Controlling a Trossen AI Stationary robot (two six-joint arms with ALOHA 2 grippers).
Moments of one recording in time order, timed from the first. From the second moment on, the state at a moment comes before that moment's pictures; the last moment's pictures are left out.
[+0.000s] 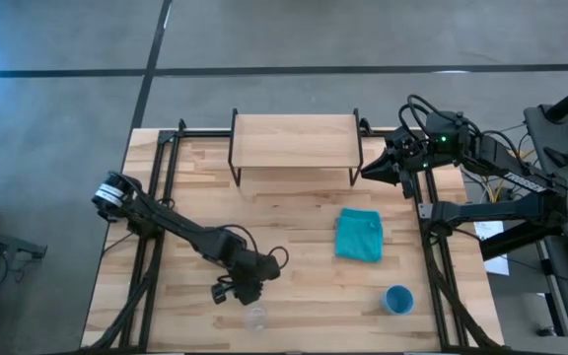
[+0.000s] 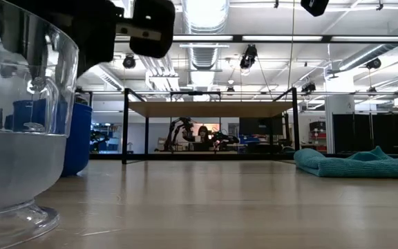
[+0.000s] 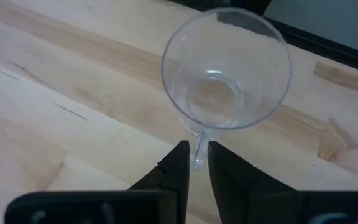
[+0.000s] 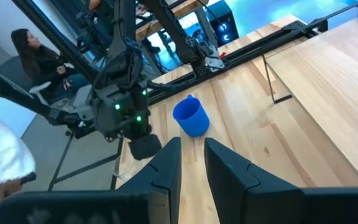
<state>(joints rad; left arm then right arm) -0.40 1.70 1.15 -0.48 0.36 0.66 -0.33 0.89 1.16 -0.63 -0.45 0.33</state>
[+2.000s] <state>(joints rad) -0.33 1.68 1.15 -0.54 0.24 0.35 -0.33 0.89 1.16 -0.63 -0.44 0.29</state>
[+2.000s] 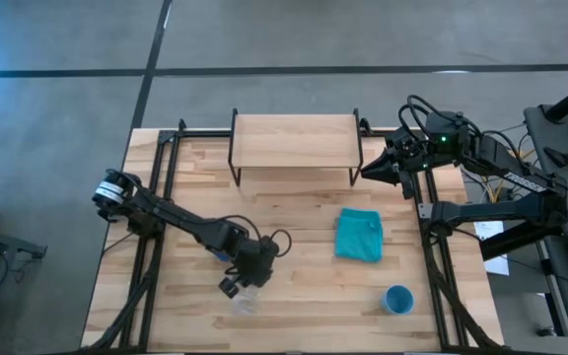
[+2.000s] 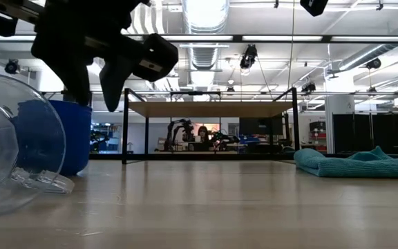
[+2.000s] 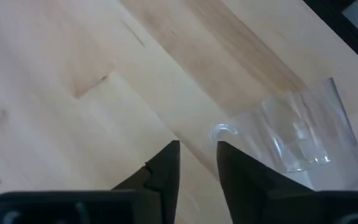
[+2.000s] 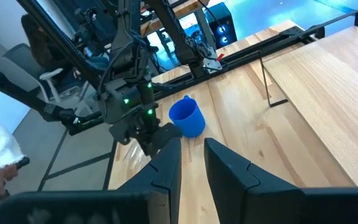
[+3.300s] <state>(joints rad) -0.33 1.48 1.19 -0.70 0.14 -0.39 0.05 1.21 0.97 -0.27 -0.44 0.34</state>
